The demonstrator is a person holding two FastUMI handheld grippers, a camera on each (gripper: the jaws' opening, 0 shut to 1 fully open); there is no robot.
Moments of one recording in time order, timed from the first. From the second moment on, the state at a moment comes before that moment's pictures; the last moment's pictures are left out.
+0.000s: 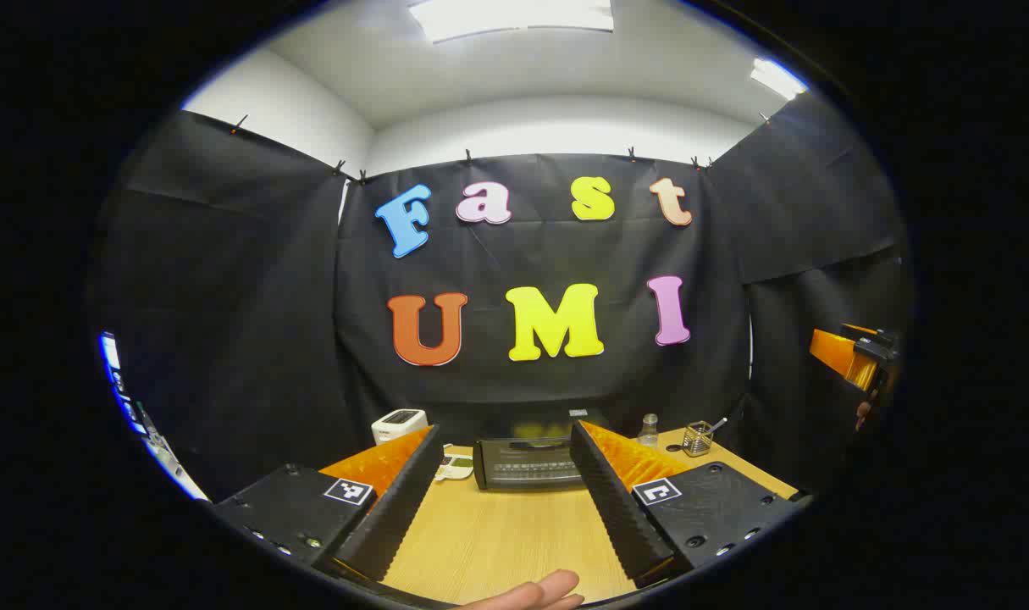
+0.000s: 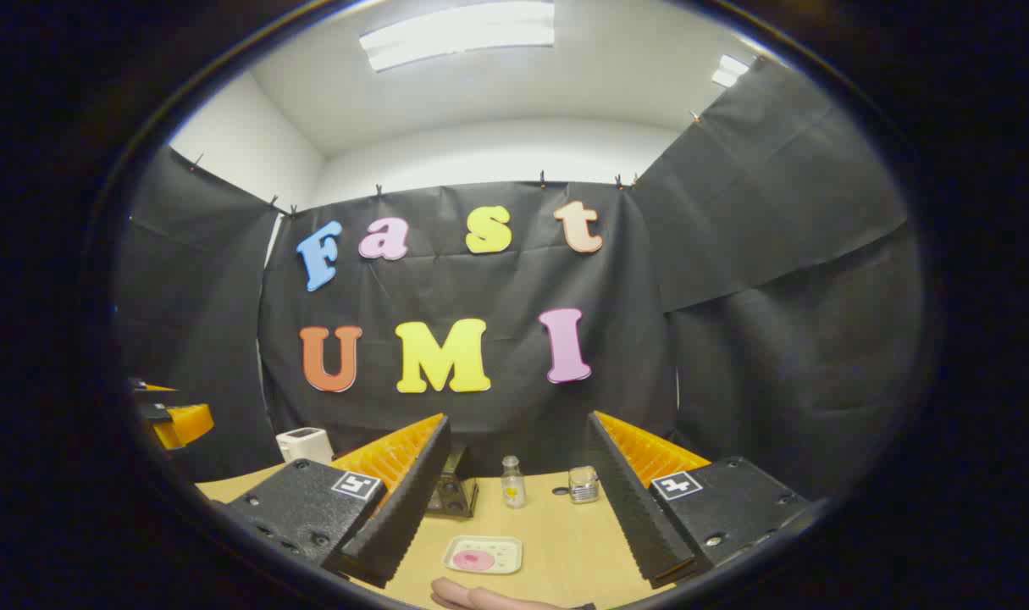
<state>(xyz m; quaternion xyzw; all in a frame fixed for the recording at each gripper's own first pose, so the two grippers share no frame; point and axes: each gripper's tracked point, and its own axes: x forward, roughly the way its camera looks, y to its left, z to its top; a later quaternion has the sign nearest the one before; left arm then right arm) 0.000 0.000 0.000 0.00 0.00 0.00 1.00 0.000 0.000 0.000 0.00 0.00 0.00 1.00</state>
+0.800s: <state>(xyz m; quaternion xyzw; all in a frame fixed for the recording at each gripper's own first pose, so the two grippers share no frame) 0.035 -0.003 -0.009 -0.04 0.00 -0.01 1.00 0.040 -0.022 -0.011 0.01 -0.01 -0.02 1.00</state>
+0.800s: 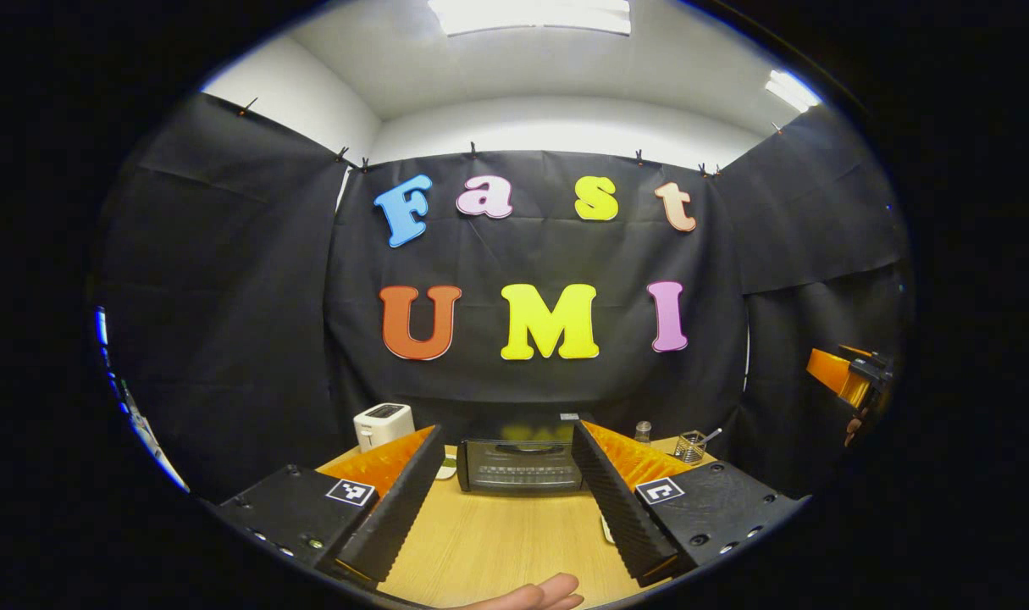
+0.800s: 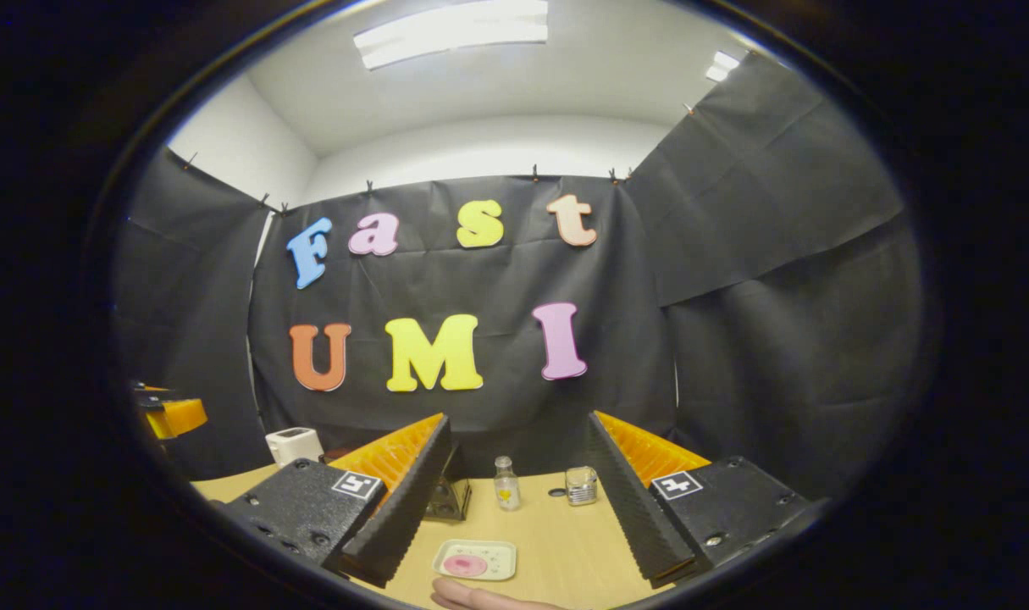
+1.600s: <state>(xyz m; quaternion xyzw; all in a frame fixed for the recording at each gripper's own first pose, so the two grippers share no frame) 0.258 -0.053 -0.094 -0.06 0.11 -0.08 0.99 0.107 -0.041 -0.035 0.00 -0.01 0.00 1.00</state>
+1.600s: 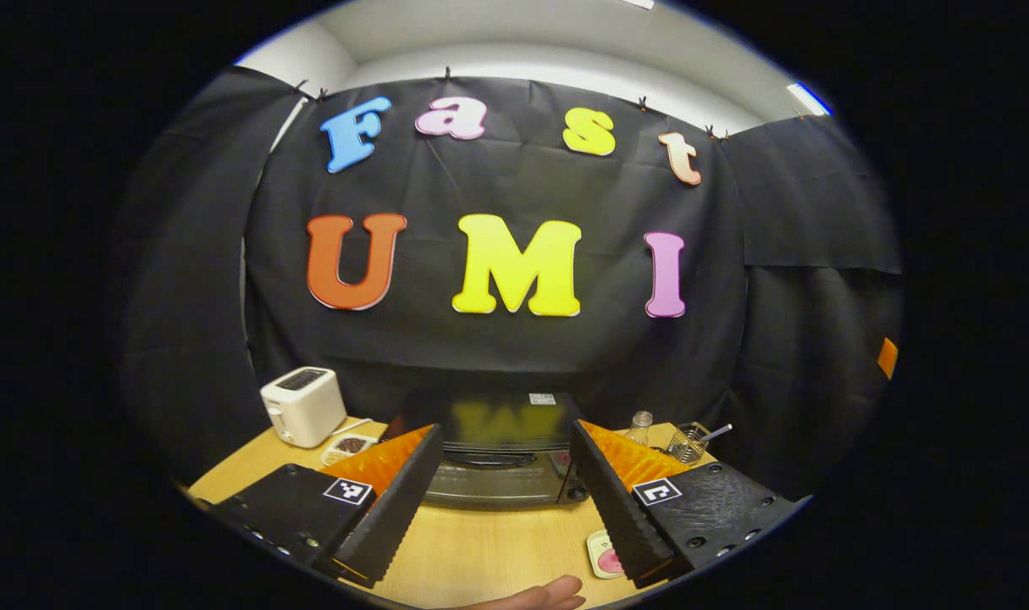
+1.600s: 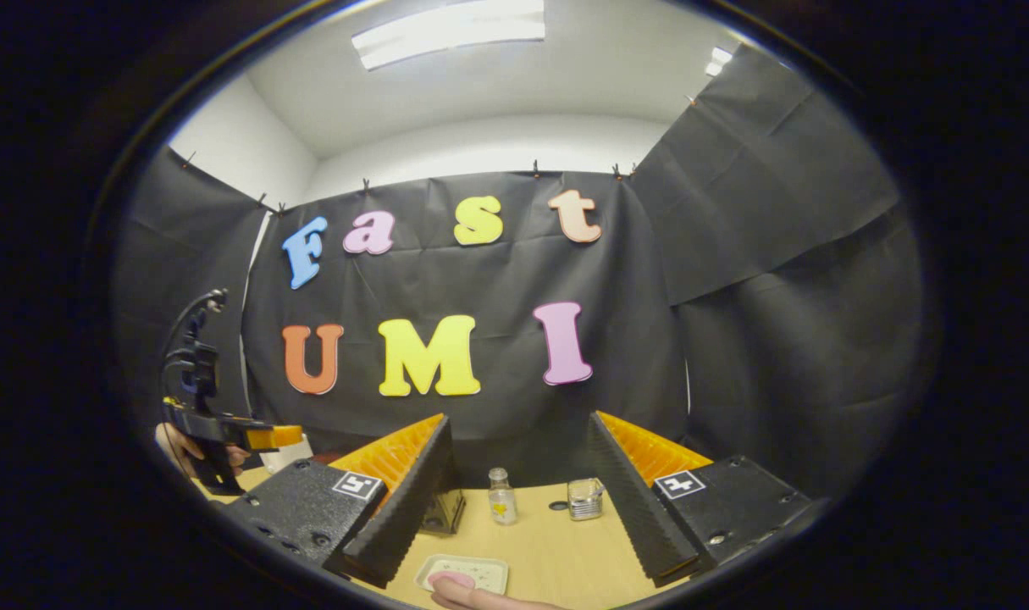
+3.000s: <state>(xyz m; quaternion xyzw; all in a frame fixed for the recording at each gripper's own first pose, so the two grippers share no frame) 0.352 -0.055 -0.232 -0.02 0.27 -0.06 0.96 0.053 -0.078 -0.007 -0.06 -0.03 -0.08 0.99</state>
